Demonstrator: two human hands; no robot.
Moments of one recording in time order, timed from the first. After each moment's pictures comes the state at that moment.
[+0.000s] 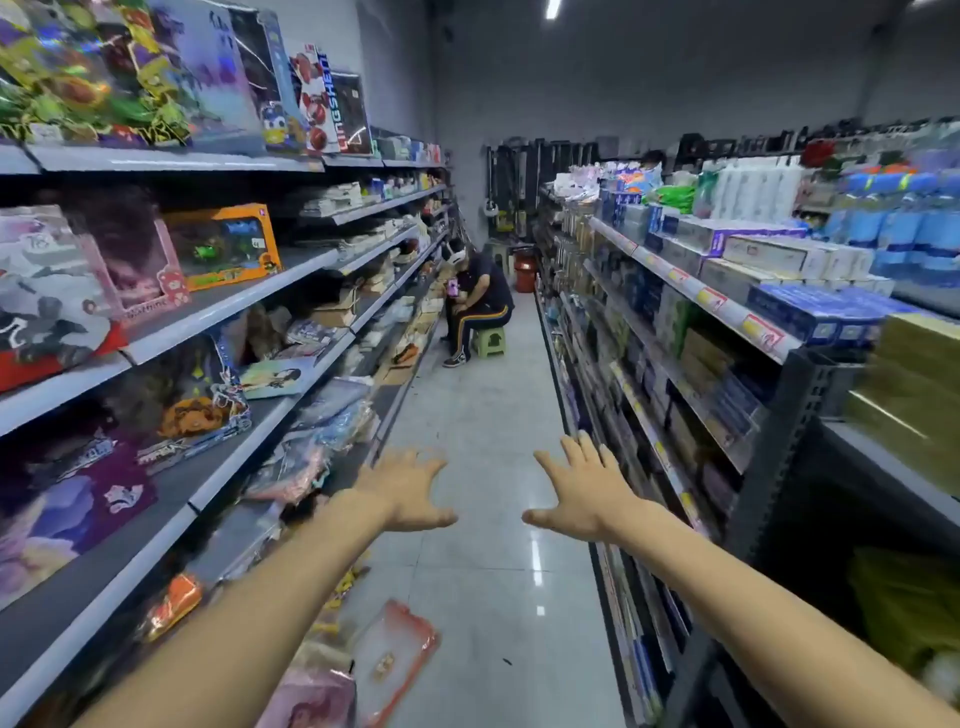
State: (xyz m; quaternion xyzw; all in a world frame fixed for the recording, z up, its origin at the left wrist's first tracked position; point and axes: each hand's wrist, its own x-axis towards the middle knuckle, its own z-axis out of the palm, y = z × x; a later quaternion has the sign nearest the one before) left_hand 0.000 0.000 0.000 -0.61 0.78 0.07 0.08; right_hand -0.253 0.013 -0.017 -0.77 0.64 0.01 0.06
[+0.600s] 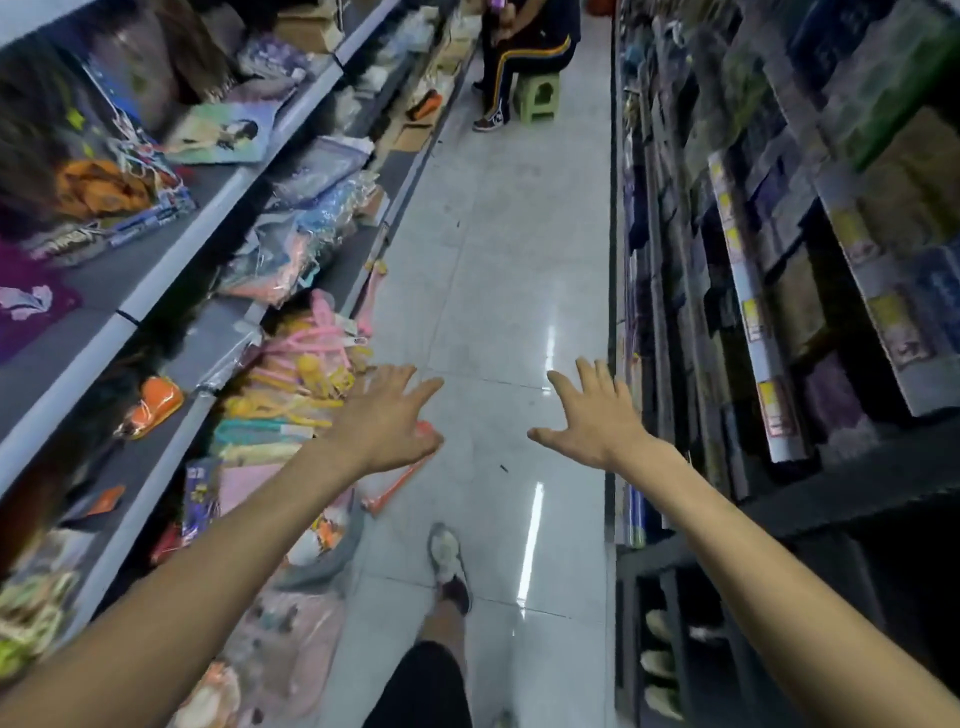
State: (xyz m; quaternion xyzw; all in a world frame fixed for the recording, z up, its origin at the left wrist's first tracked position) left_hand -0.012 -0.156 -0.189 -0.63 0.76 0.10 0.11; right_hand -0.287 -0.185 -0.213 -0.76 0.62 0.08 0.17
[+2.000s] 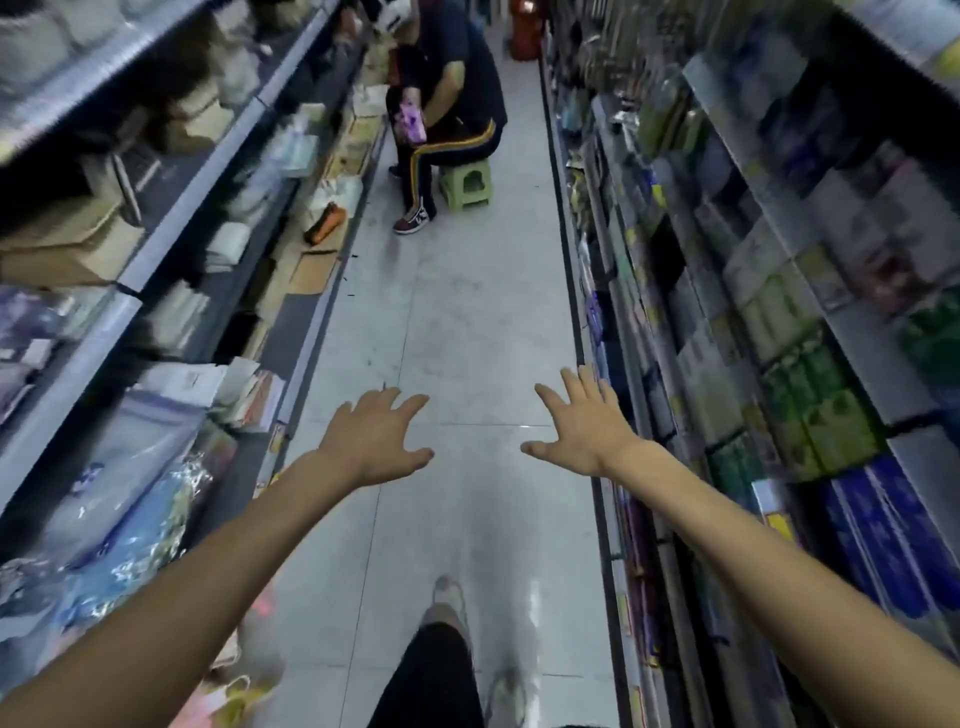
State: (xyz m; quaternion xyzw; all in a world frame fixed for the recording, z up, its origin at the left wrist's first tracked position) left_hand -0.122 -1.147 -0.193 -0.59 0.78 0.15 0.15; right_hand -0.410 -1.139 -0.209 -0.74 0.63 0.11 0.18
